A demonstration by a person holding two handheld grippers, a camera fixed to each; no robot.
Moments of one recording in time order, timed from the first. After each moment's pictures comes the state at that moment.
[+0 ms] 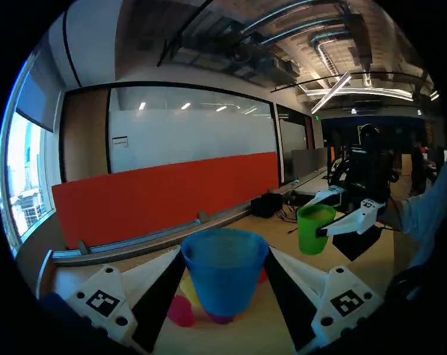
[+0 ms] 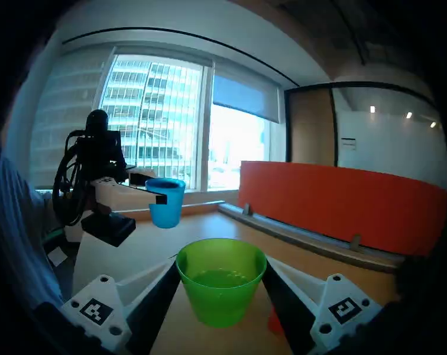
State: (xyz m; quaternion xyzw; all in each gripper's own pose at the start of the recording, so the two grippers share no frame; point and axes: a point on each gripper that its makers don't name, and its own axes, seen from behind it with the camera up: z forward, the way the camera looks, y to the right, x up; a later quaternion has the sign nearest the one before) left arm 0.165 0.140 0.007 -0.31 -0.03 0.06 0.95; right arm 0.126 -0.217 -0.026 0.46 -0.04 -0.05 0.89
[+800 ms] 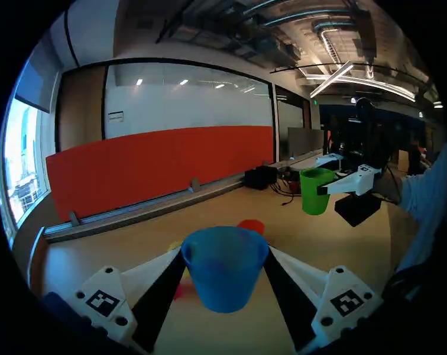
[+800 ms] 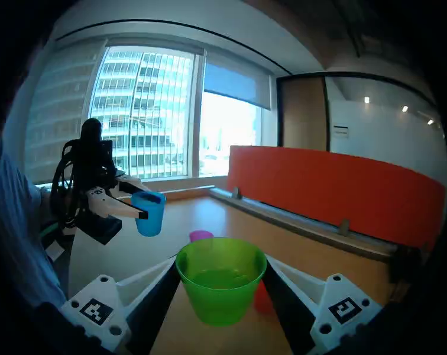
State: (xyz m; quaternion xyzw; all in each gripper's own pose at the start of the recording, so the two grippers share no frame) left arm 0.089 0.137 -0.005 -0.32 -0.10 0.06 0.94; right arm 0.100 -0.171 -0.025 0.44 -0.08 -0.06 0.89
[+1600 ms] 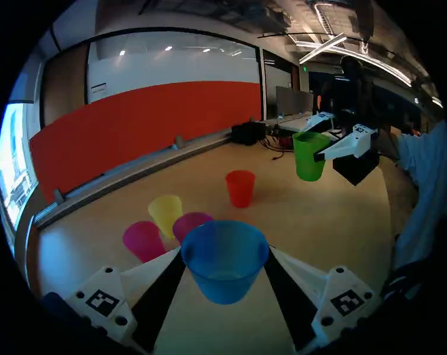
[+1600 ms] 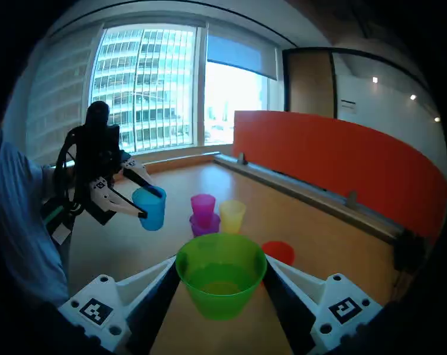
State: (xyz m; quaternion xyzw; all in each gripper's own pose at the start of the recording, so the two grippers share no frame) left arm 0.005 0.149 -0.014 -0.35 -0.20 0.11 0.91; right arm 0.043 -0.148 -0.028 0.45 -0.17 -0.10 0.87
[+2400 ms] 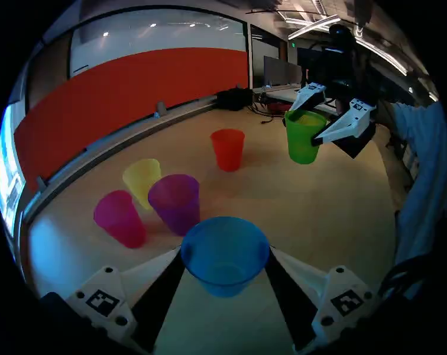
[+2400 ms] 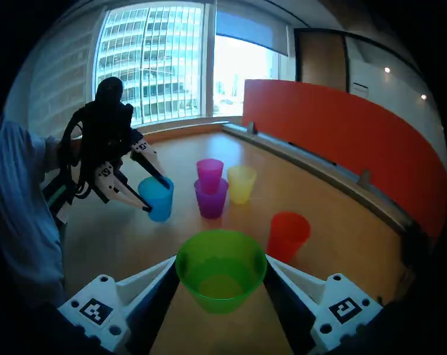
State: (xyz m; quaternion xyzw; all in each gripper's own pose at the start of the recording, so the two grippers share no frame) left arm -0.062 0.160 -0.017 -0.38 -0.27 0.14 0.87; right arm -0.014 -0.149 -0.028 0.46 -0.23 -0.14 0.84
